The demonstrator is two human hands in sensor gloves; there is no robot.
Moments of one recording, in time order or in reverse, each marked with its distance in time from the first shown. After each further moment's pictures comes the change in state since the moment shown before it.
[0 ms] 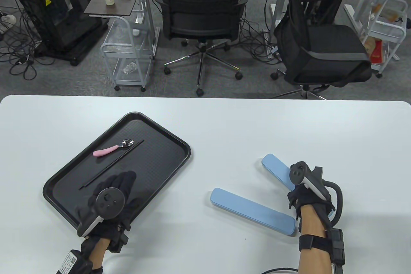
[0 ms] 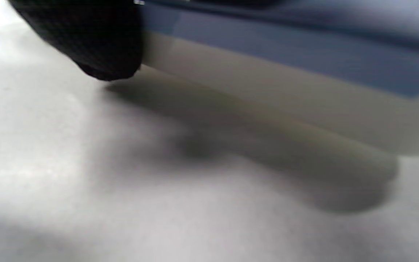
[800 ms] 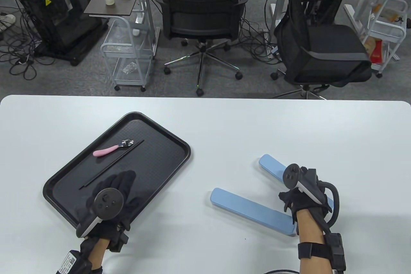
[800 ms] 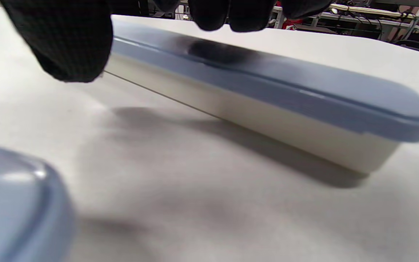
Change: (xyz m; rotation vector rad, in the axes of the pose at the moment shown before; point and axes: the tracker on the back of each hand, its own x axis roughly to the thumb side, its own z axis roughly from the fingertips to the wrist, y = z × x) left_hand 0.001 0.000 0.002 0.019 -0.007 0.013; right_hand 0.015 -0.004 0.018 -0.042 -0.029 0.078
